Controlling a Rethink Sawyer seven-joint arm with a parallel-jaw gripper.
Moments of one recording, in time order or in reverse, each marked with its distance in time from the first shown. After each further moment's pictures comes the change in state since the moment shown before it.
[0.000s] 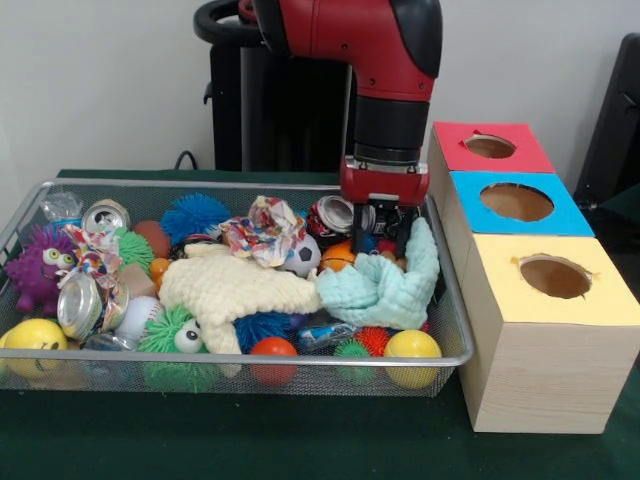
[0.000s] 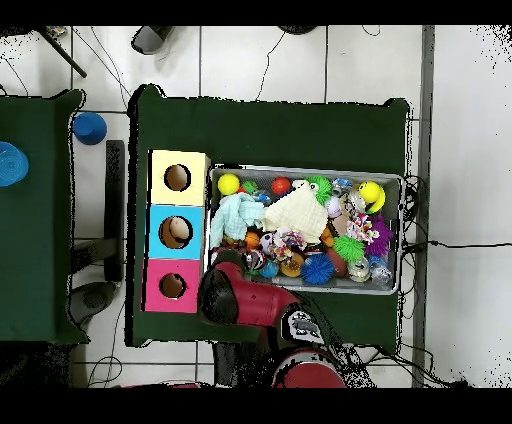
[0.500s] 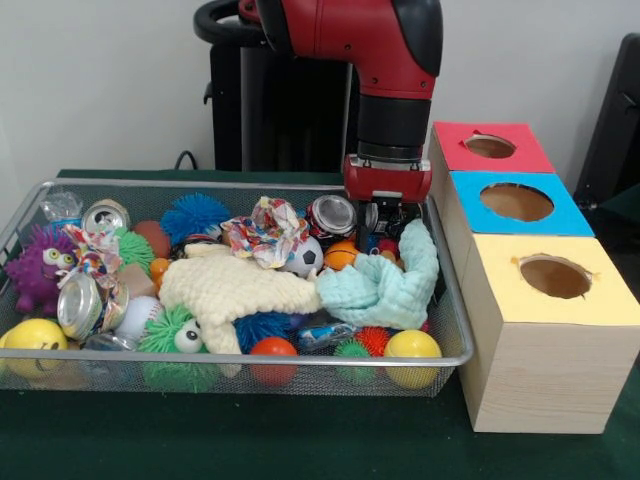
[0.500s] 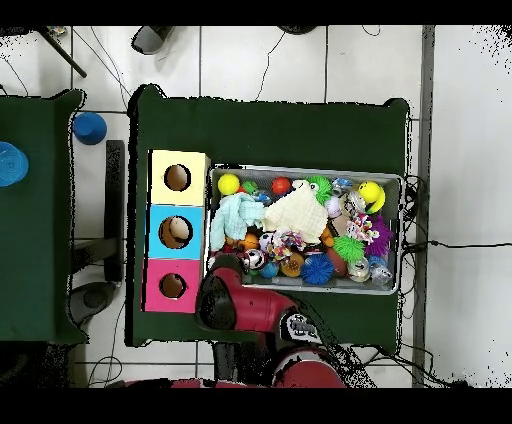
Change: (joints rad) arm -0.003 0.013 0.010 0.028 -0.009 -0.061 0.000
